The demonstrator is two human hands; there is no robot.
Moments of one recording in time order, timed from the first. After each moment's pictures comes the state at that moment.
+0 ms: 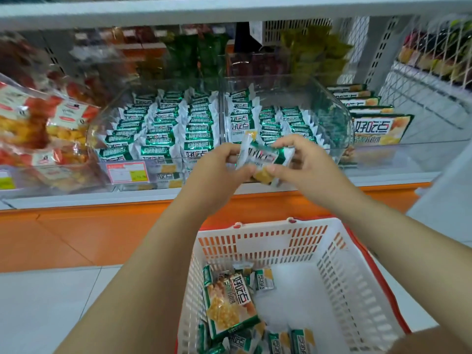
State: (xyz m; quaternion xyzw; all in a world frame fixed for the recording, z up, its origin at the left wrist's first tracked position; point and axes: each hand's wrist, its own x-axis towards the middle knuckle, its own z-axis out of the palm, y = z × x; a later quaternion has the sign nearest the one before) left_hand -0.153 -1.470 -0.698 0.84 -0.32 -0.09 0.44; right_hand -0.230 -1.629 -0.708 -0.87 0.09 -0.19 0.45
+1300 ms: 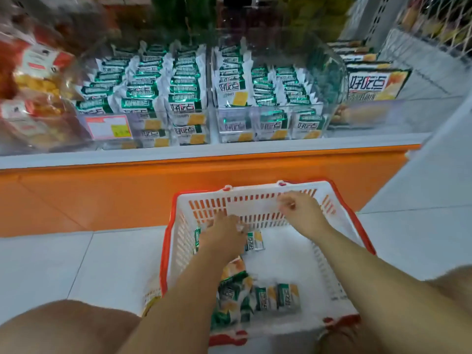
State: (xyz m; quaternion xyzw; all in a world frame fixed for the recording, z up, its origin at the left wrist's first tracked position) left_hand -0.221 -1.467 -0.865 0.93 -0.21 -0.28 0.14; right_hand -0.279 -1.645 -0.885 -0.89 0.26 -0.06 0.38
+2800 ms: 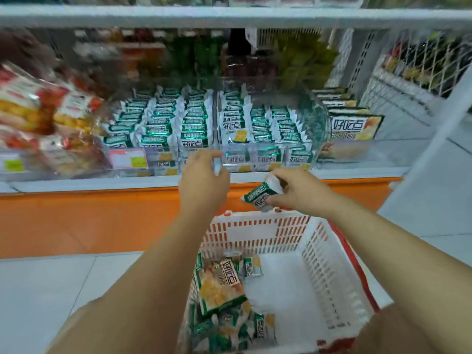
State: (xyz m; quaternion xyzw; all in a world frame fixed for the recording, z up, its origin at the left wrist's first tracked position) left_hand -0.179 -1.468 -0.733 0.88 -0.20 0.03 0.42; right_hand -0.266 -1.641 -0.736 -0.95 0.08 0.00 0.29
